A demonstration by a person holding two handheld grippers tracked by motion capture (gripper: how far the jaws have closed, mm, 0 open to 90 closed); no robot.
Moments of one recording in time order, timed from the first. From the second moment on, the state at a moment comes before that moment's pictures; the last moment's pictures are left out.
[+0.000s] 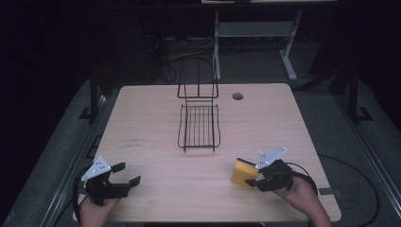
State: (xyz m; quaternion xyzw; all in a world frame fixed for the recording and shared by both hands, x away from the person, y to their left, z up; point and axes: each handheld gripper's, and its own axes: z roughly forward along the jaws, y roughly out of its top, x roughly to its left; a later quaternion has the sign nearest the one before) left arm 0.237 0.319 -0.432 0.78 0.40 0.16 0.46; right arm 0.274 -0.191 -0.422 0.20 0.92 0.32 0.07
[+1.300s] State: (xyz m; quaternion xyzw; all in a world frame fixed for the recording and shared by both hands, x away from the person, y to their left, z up) left arm 0.238 0.320 -0.431 0.78 0.40 0.16 0.46; right arm 0.316 -0.147 -0.384 0.14 0.94 0.32 0.07
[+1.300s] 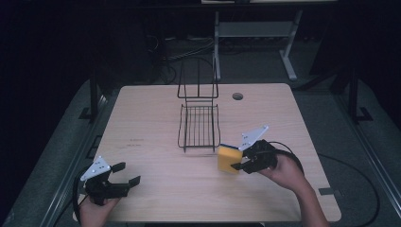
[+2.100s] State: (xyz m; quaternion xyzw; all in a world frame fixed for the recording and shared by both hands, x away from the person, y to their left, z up) left arm 0.238 0.321 -0.431 0.77 0.40 0.16 0.46; right arm 0.354 -0.125 -0.372 0.13 0.93 0.33 0.07
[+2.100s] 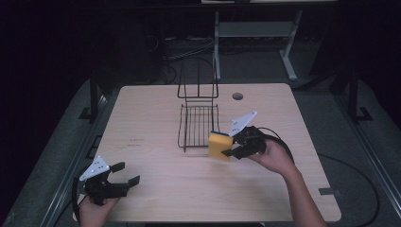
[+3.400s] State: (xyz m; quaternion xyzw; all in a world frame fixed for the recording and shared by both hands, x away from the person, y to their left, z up) left arm 0.239 0.321 -0.432 0.77 0.40 0.16 0.46; right arm 0.430 -0.098 -0.367 0.13 0.93 0.34 0.06
